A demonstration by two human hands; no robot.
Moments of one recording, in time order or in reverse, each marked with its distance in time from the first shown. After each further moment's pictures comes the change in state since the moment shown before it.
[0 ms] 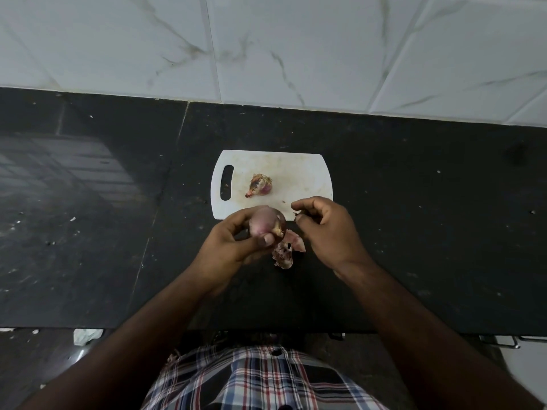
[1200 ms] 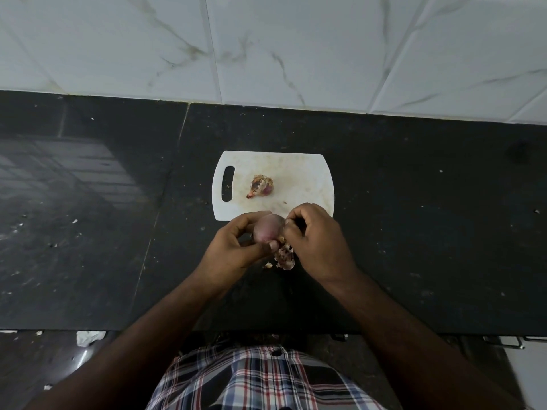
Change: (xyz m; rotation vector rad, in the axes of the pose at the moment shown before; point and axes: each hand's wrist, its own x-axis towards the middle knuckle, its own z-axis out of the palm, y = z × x) left_hand -0.003 0.000 0.004 0.204 0.033 0.058; right_hand -0.010 0.000 0.017 -0.296 0.026 -0.253
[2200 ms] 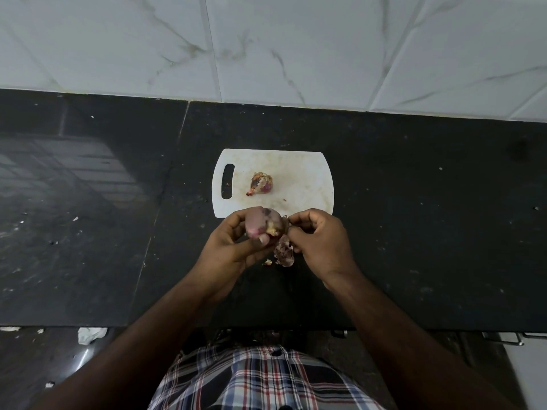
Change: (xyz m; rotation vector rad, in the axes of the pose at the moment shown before) left_hand -0.002 -0.009 -0.002 -0.356 0.026 -0.100; right_hand -0.007 0.010 0.007 0.376 0.028 0.355
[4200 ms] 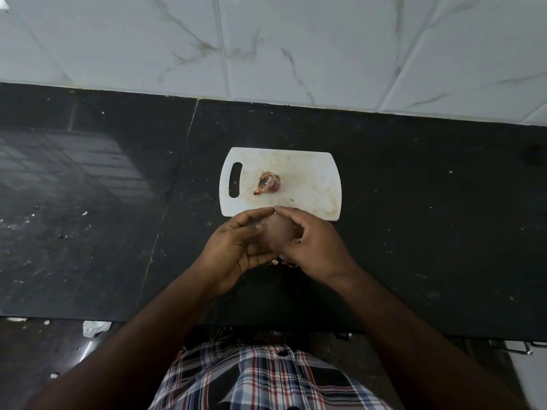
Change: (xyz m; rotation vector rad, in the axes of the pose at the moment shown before) left_hand 0.006 0.012 -0.004 0.025 0.027 -0.162; right_hand -0.002 -0.017 0.004 -0.162 -0.315 -0.170
